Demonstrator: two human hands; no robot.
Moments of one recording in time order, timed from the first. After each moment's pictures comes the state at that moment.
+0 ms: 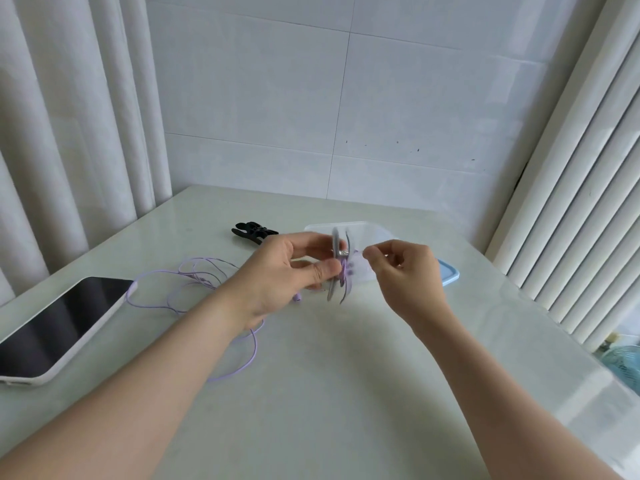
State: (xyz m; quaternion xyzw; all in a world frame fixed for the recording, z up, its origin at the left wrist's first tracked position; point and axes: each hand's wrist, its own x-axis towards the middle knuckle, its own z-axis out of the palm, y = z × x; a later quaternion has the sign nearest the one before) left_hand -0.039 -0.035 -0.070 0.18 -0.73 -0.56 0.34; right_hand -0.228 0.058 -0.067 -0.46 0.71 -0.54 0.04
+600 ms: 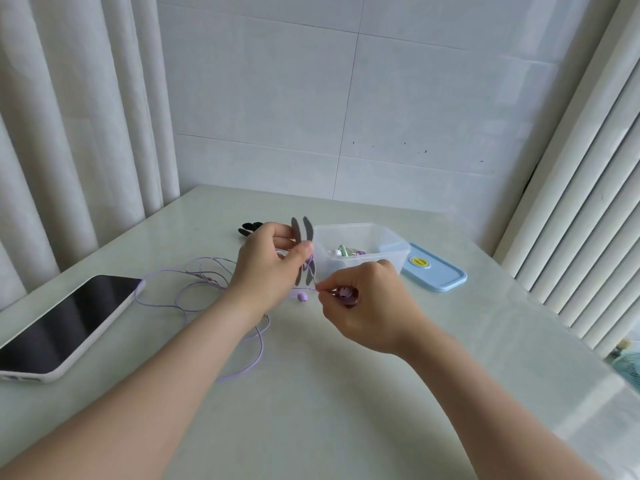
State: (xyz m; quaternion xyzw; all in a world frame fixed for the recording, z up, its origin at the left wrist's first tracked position) left_hand -0.038 -0.046 -0.076 0.37 -0.67 -0.44 0.47; right_hand -0.190 0.064 -0.074 -0.72 0.60 -0.34 -0.04
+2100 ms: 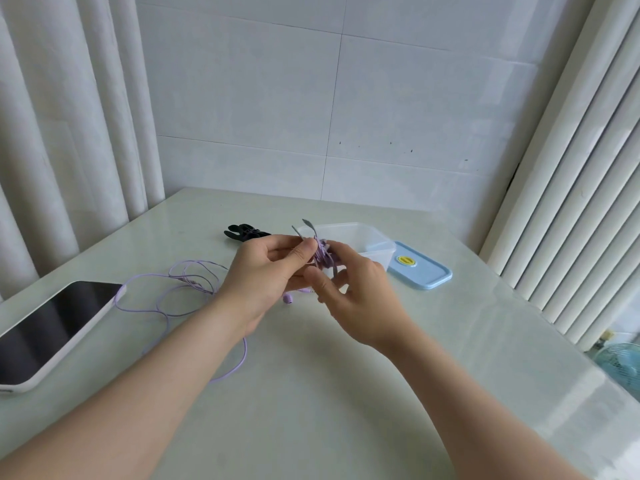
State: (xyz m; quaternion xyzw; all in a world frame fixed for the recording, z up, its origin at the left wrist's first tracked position) left_hand -0.046 -0.028 -0.072 0.29 -0.60 -0.61 0.42; right_hand -0.193 0.060 -0.079 -0.66 0.61 -0.44 0.05
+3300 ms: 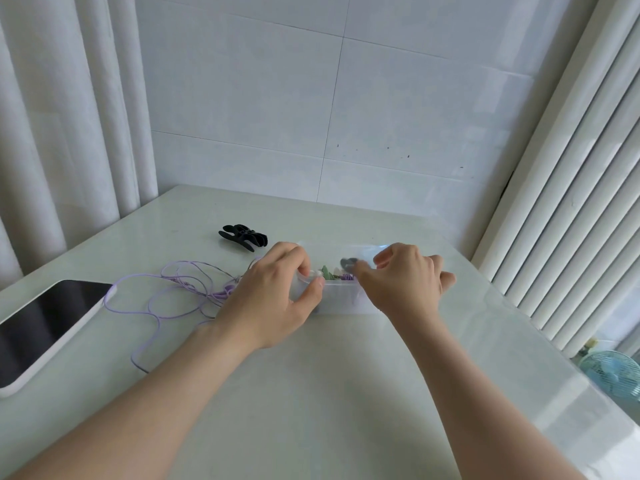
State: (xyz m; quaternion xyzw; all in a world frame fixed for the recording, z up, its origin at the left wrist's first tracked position) left_hand -0.048 -0.037 -0.105 0.27 -0.86 -0.16 0.40; right_hand -0.233 0.049 -0.060 -0.36 0.86 -0.35 -0.09
